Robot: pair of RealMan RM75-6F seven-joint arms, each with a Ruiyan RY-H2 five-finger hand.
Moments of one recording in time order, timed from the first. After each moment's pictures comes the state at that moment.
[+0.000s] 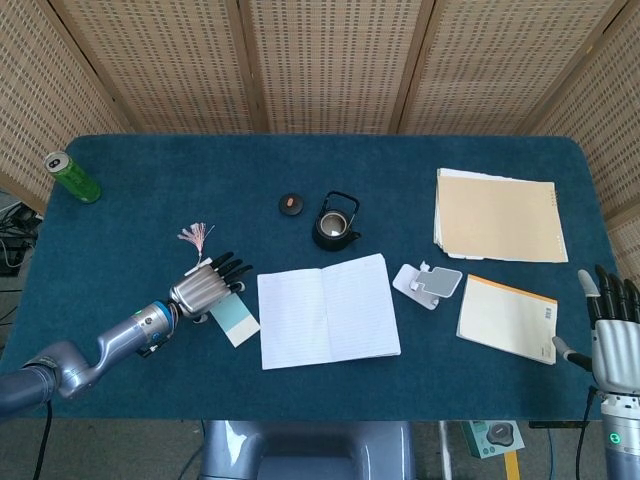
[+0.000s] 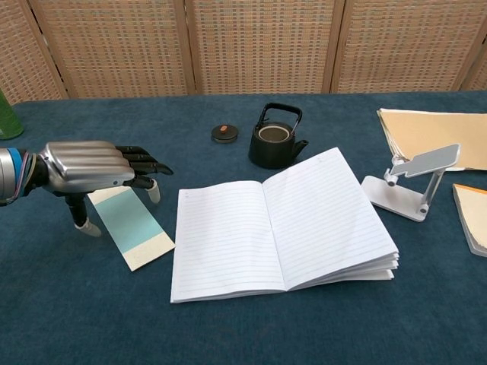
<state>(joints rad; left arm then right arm) -0.84 -1.49 0.08 -1.11 1.71 0.80 0.06 0.08 -1.29 0.15 -1.35 -1.47 1.59 0.00</state>
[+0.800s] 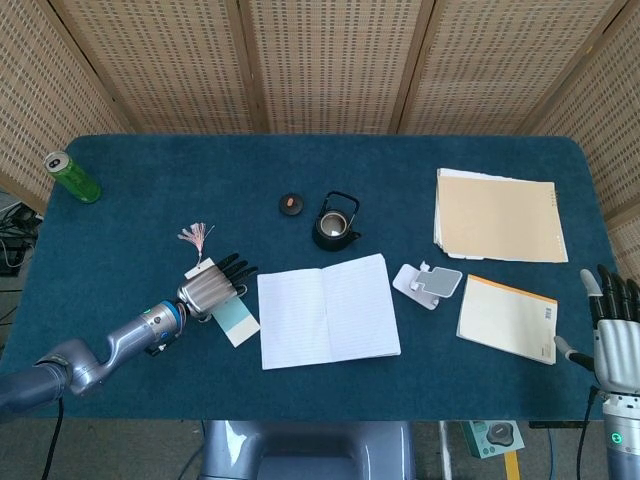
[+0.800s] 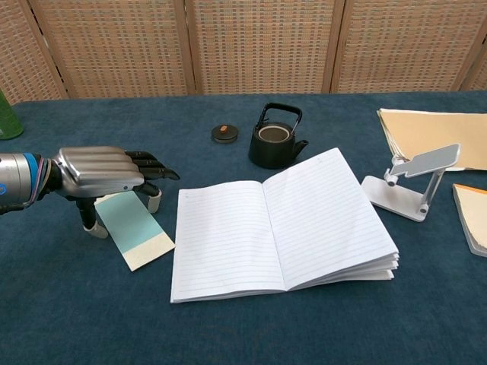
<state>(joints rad) -0.87 -1.53 0.09 -1.07 1.68 0.78 0.06 0.07 -1.29 0.15 -1.35 -1.47 1.59 0.00</state>
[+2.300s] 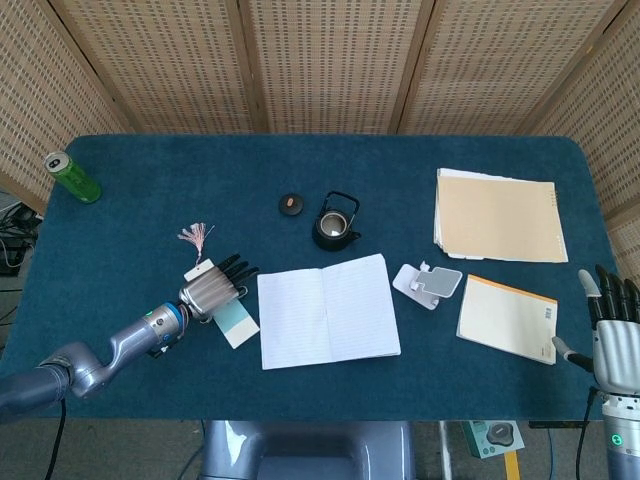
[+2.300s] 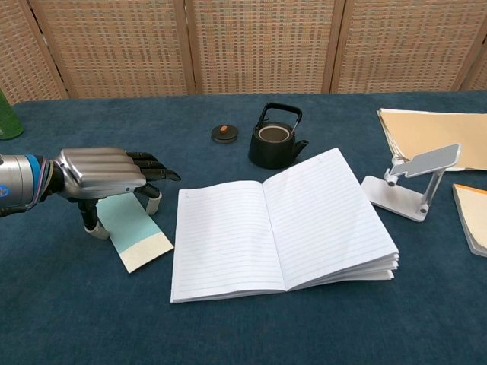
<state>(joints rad) -0.88 -1.52 0.09 -1.12 1.62 0.77 0.13 0.07 -1.28 0.15 -1.37 -1.48 1.60 0.01</state>
